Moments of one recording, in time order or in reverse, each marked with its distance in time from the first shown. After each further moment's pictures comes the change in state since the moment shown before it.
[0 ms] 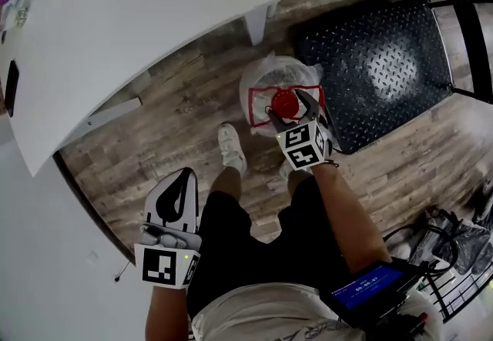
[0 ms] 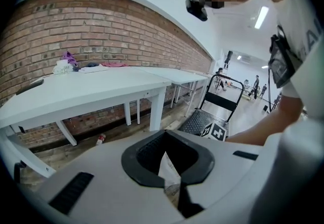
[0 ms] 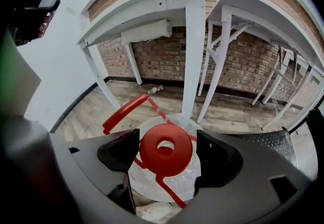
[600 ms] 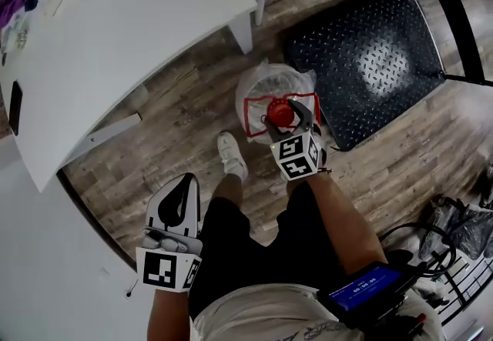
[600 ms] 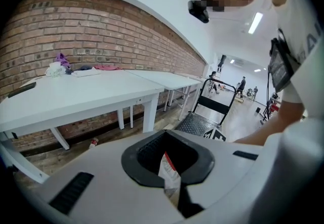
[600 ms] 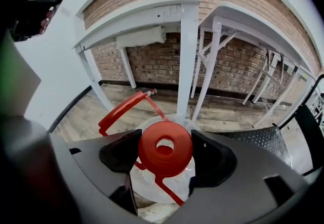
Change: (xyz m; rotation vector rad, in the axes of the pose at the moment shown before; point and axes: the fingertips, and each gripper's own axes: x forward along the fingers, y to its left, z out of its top) left arm -0.007 -0.008 0.017 0.006 -0.023 -0.073; right arm -0.027 0.008 0.004 0.040 -0.029 -0.075
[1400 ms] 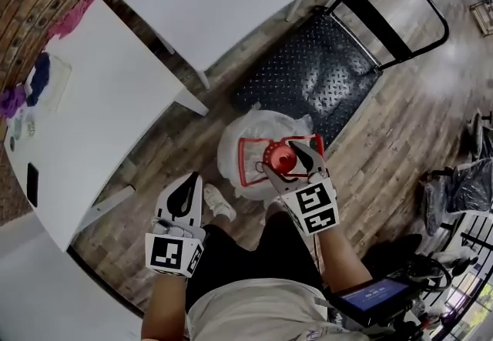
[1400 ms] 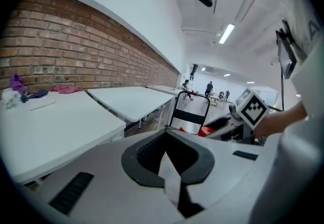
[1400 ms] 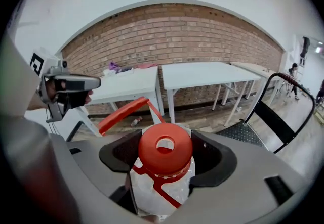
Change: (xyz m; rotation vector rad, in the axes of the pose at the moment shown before) left arm 0.034 -0.092 0.115 0.156 -0.120 -0.287; right arm -0.269 -0.072 0.097 0.272 -0.164 -0.164
